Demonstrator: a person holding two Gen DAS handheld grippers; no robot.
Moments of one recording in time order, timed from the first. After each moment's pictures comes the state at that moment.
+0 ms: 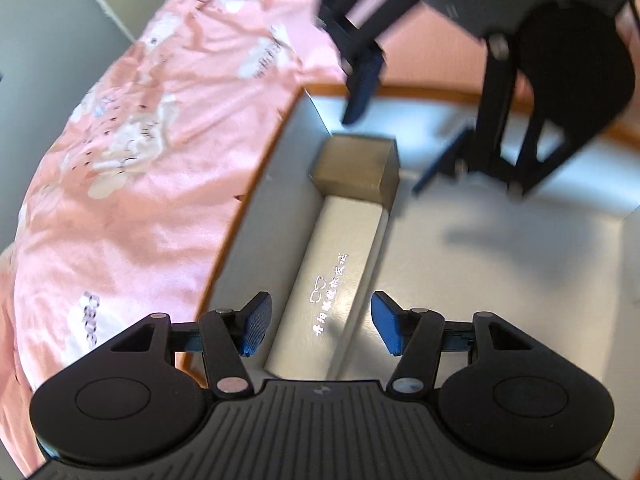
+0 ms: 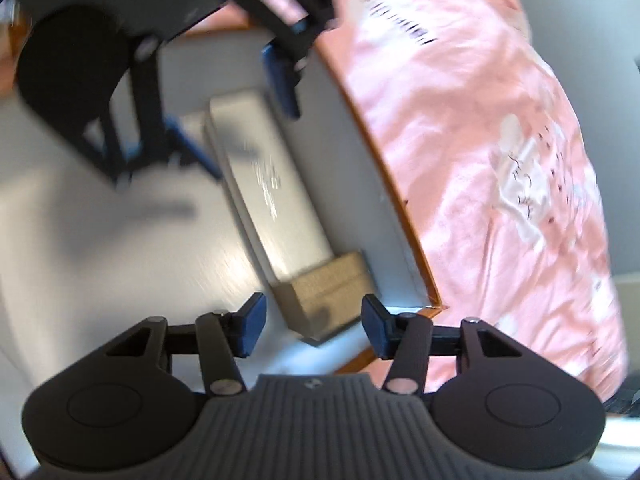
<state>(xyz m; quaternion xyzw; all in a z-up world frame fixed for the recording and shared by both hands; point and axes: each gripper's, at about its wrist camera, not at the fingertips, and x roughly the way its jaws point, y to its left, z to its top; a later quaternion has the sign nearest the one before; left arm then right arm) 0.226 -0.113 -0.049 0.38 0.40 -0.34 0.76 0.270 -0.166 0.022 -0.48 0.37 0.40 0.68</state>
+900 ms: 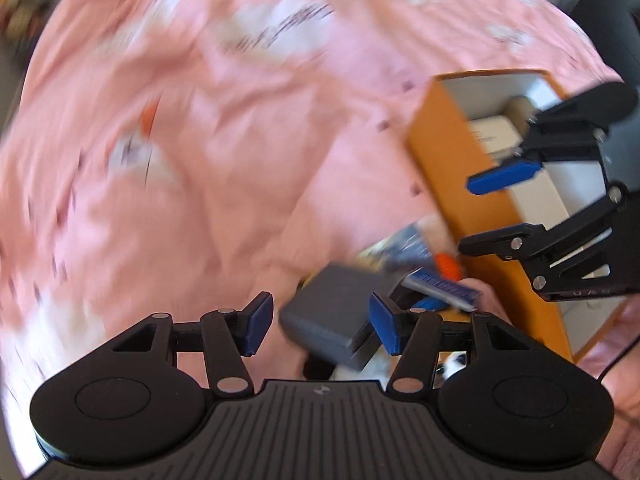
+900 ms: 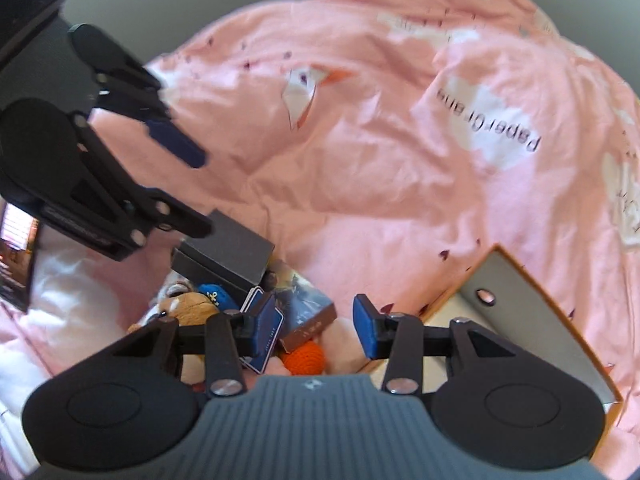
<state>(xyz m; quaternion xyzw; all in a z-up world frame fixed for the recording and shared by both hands) 0.171 0.122 -0.015 0.02 0.60 -0.10 0.79 0.186 -0.012 0.006 -0.30 0.46 0.47 0.69</state>
